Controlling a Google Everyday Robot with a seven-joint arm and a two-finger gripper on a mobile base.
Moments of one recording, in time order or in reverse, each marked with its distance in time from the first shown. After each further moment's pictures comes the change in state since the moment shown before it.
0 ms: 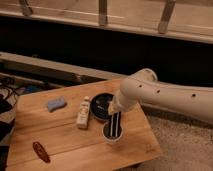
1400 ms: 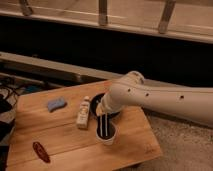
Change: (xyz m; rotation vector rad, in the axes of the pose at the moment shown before) arm -0.002 0.055 0.007 -0.061 -0.043 -0.153
